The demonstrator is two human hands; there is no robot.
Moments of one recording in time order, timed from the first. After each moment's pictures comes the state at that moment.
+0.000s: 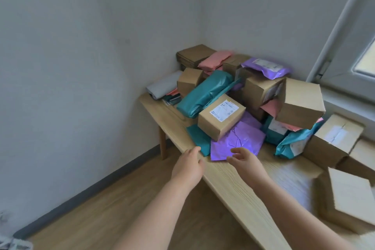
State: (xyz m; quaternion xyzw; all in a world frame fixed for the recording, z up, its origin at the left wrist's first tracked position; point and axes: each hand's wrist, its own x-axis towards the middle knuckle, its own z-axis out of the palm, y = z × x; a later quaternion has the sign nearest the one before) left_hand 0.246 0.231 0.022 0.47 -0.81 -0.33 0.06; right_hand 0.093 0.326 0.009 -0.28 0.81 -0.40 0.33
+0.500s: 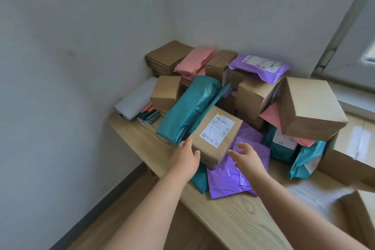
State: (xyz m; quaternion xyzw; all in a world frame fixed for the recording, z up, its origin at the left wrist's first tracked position) left_hand 0.114 0.053 -0.006 0.43 -0.84 -0.33 -0.01; right_hand -0.017 0.178 -0.038 -0.10 0.80 -0.49 0.33
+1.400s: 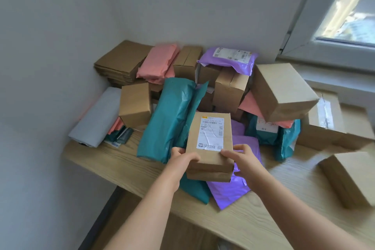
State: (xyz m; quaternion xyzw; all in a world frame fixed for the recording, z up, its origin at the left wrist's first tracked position) left_hand 0.088 -0.016 -0.026 0.44 -0.62 -0.65 -0.09; right_hand -0.011 0.153 -0.049 0.06 0.72 -0.60 0.35
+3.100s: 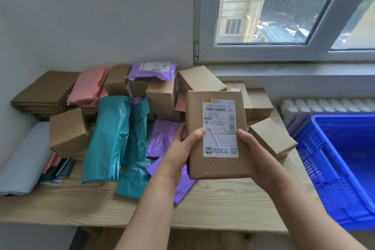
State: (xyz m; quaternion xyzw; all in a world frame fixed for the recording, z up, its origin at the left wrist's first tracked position) left_hand 0.064 0.131 0.051 0.12 -0.62 -0.77 -0.09; right_hand 0.049 0.324 0.051 0.02 0.57 -0.79 0.24
